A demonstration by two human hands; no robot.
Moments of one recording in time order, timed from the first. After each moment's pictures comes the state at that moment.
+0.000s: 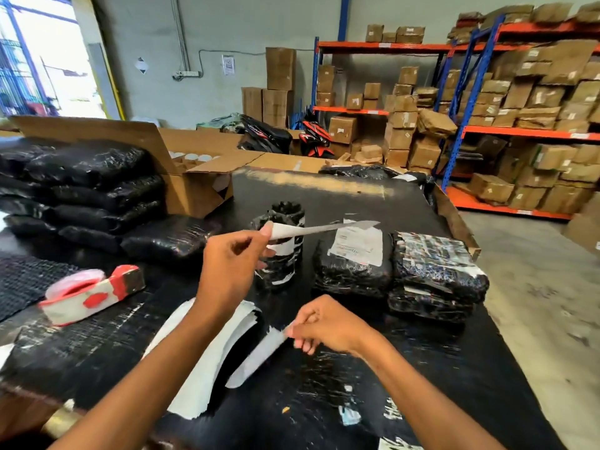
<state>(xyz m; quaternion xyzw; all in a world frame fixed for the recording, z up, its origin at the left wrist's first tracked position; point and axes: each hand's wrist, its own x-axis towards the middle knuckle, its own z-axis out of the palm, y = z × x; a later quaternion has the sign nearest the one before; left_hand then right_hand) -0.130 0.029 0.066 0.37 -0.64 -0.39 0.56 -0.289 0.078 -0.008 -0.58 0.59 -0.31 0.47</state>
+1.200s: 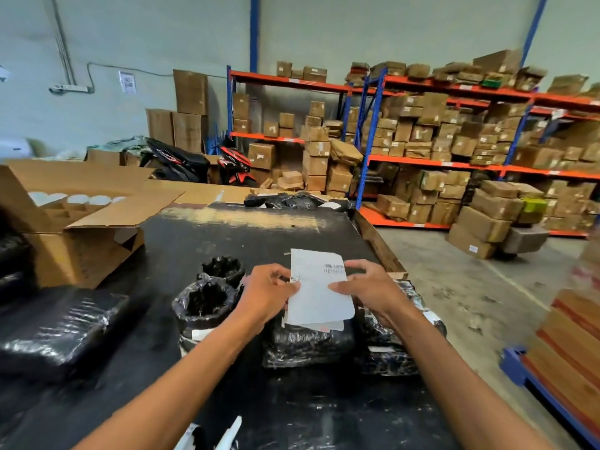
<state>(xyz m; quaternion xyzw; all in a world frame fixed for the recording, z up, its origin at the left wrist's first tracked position) -0.272 -0.088 0.056 0.35 -0.72 -0.51 0.31 -0.424 0.025 0.077 -0.33 0.73 -0.53 0.28</state>
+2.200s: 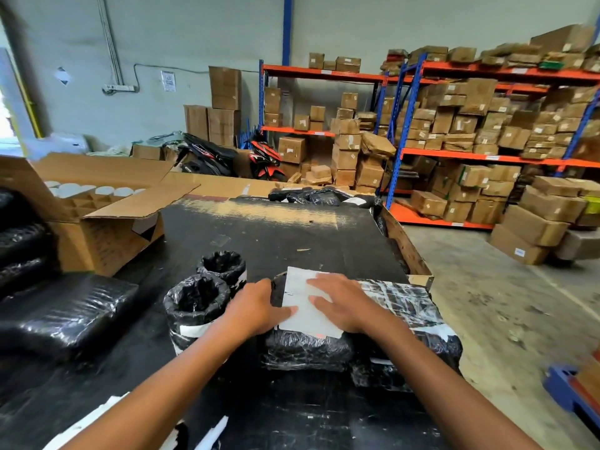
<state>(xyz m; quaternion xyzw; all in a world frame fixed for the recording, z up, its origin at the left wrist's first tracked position) -0.279 -0.100 0.037 0.46 -0.86 -0.21 0.11 -0.442 -0.016 0.044 -0.63 0.77 -0.11 0.09</state>
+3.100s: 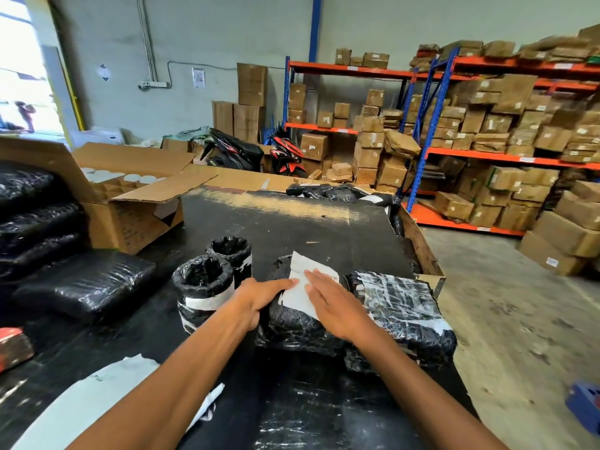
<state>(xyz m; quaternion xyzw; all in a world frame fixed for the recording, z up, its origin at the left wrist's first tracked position) -0.286 -0.066 0.040 0.50 -0.49 -0.65 0.30 -0.426 0.011 0.022 -0.63 0.73 -0.21 0.13</state>
